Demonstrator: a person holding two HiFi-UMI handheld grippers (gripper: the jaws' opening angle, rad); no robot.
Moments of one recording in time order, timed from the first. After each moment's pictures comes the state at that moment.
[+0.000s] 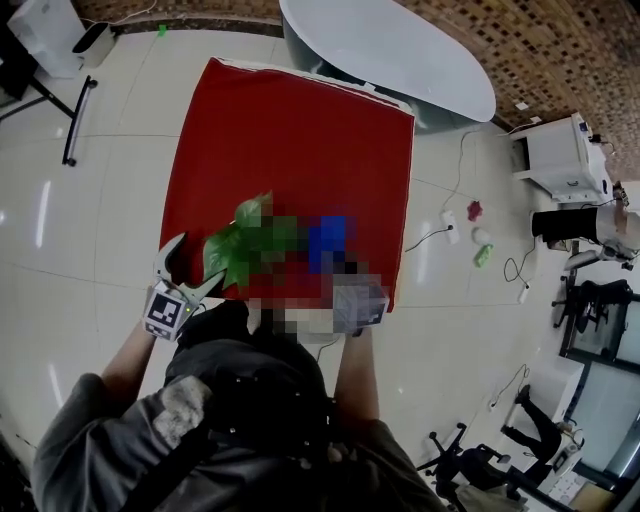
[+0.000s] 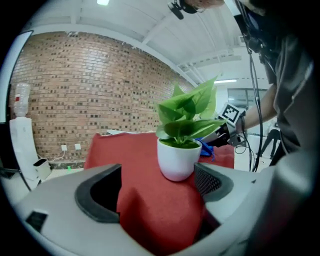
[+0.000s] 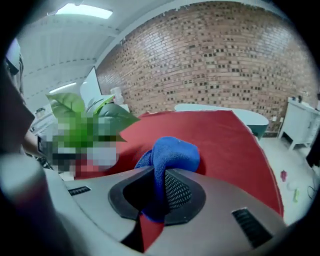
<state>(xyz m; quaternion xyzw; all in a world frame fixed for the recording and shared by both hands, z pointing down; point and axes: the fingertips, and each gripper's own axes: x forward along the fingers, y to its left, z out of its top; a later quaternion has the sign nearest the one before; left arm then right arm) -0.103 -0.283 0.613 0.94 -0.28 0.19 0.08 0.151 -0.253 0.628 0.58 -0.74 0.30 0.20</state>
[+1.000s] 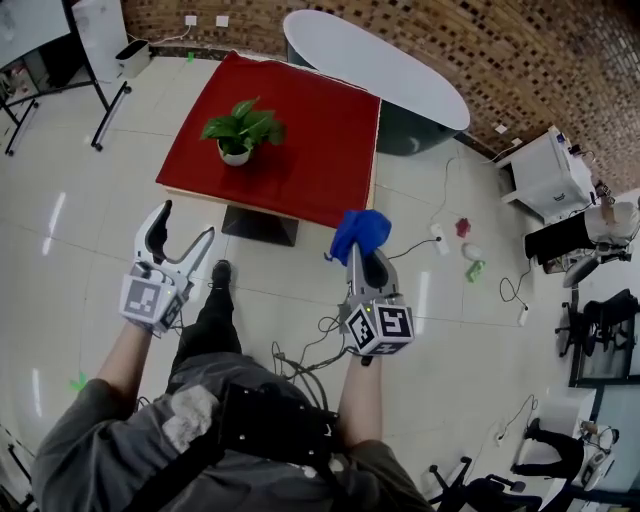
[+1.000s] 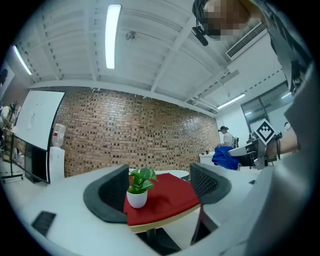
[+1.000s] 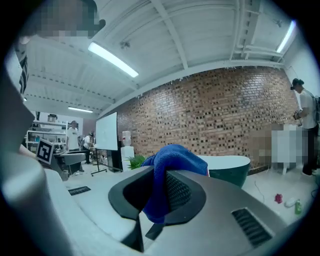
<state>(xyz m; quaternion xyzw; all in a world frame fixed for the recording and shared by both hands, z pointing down) -0.109 0.116 0.407 0.90 -0.43 -0.01 -0.02 0.184 0.175 0.411 0.64 -0.76 0.08 0.01</state>
